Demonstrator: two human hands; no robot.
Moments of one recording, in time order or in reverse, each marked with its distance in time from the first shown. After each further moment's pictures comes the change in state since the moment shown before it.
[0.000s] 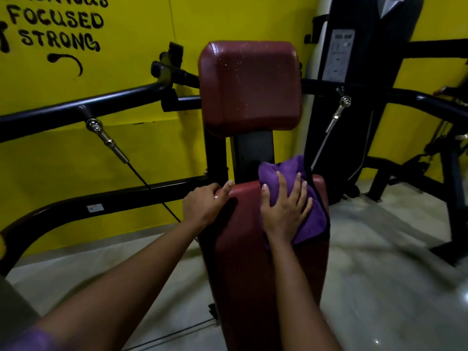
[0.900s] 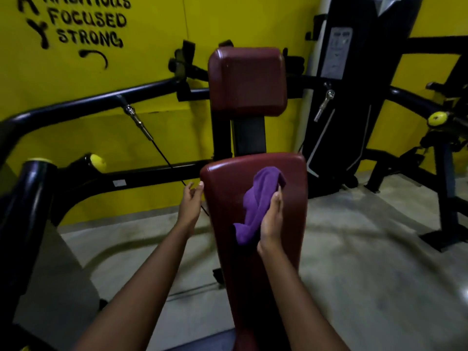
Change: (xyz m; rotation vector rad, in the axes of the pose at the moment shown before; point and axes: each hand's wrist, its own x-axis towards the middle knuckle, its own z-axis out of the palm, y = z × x) left_hand -0.139 0.013 -0.050 -0.959 0.008 -0.543; right_hand -0.090 -0.010 -0.152 1.175 -0.415 0.642
